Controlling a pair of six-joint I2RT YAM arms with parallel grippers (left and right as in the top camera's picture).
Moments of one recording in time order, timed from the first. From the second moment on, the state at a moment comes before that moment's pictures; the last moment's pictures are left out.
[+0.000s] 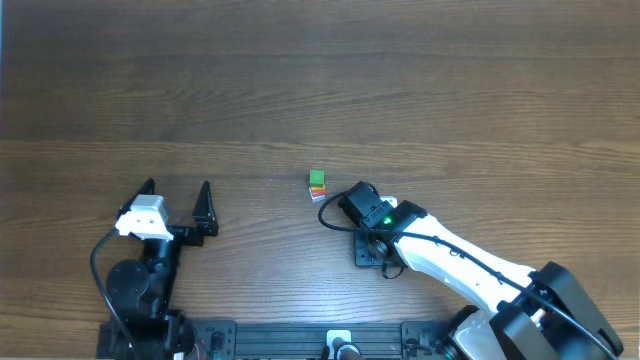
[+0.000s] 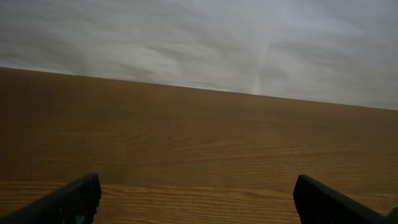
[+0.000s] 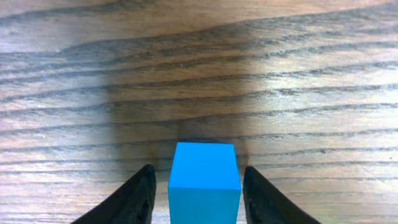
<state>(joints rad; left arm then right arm) 0.02 0.01 0.01 -0.07 0.11 -0.15 0.70 1.46 0.67 -0.73 0.00 0.68</state>
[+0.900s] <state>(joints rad) 0.02 0.01 0.01 -0.07 0.11 -0.15 0.70 1.46 0.72 -0.85 -0.01 0.68</state>
